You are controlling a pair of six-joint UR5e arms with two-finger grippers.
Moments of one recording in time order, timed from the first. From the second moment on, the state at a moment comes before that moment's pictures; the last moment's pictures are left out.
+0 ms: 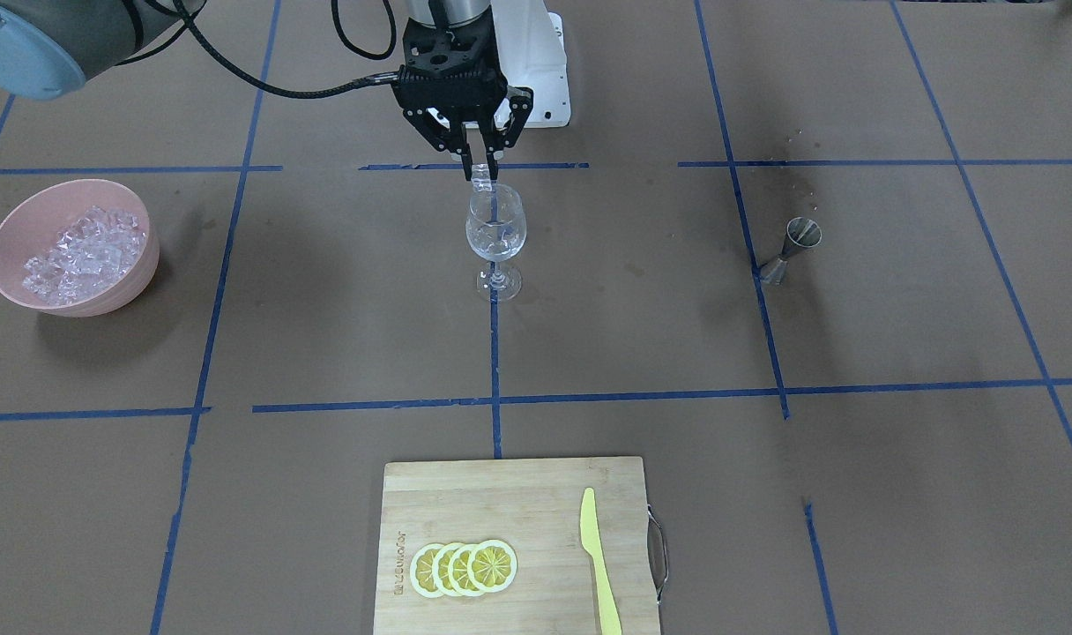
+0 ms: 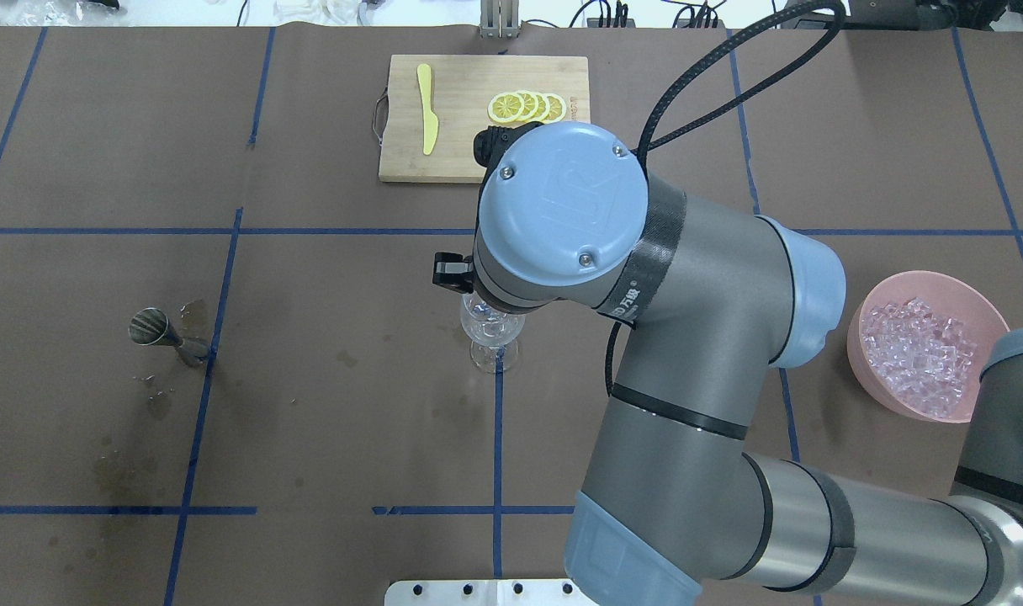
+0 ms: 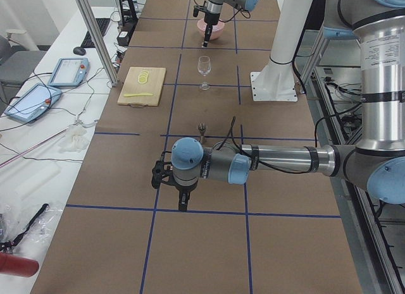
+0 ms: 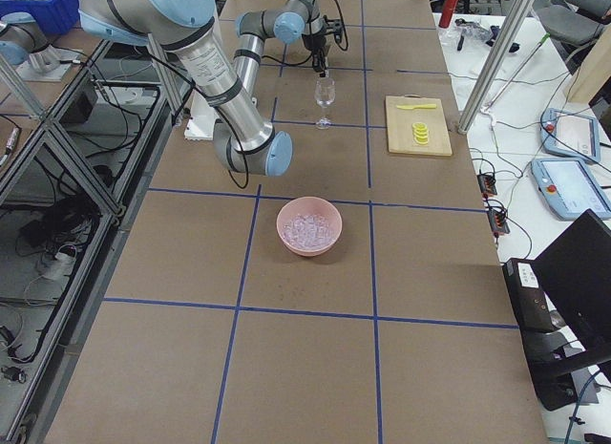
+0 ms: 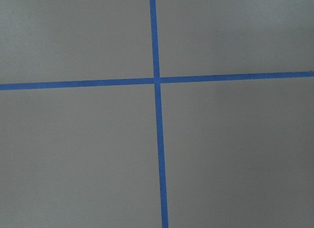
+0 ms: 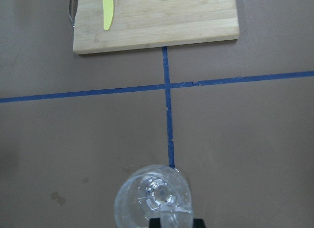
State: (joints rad) left arm -1.57 -1.43 -1.73 -1.71 -2.43 -0.06; right arm 0.46 -0.72 1.95 -1.89 1.67 1.35
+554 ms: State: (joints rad) left arm -1.57 -1.43 -1.72 -1.71 -2.42 -0.06; right arm 0.44 -0.72 1.93 -1.89 1.65 1.35
